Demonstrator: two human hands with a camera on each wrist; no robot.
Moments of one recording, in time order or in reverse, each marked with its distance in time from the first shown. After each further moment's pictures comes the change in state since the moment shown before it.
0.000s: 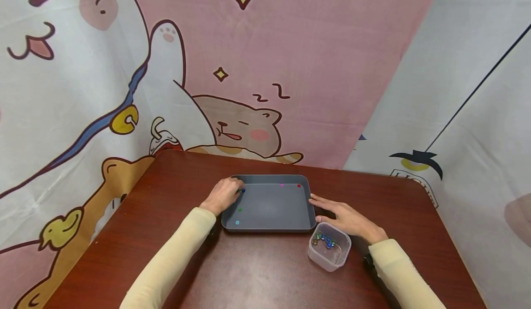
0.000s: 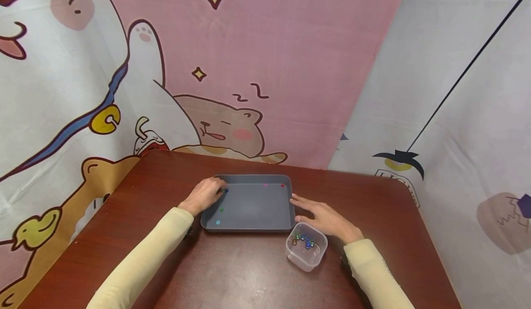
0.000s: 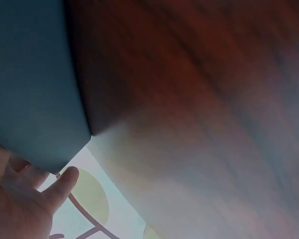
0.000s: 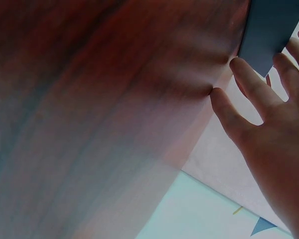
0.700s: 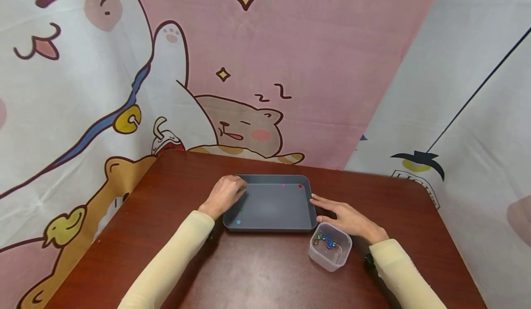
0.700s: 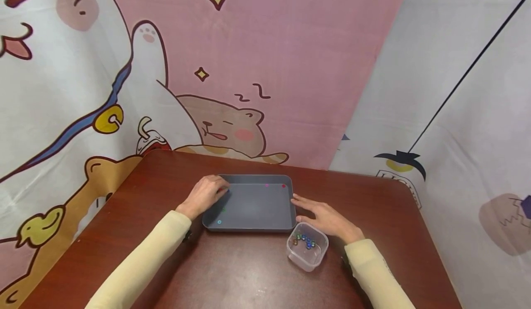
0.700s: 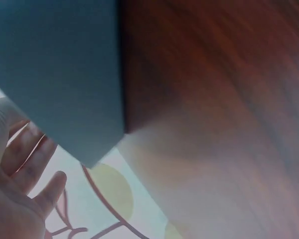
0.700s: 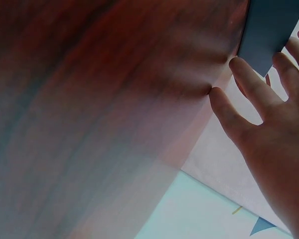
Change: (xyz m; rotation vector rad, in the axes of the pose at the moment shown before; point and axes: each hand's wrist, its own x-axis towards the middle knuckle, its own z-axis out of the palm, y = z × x) left_hand -0.009 0.010 -0.016 -0.018 0.167 0.080; right_hand 0.001 -0.001 0.000 0.002 -0.006 -0.004
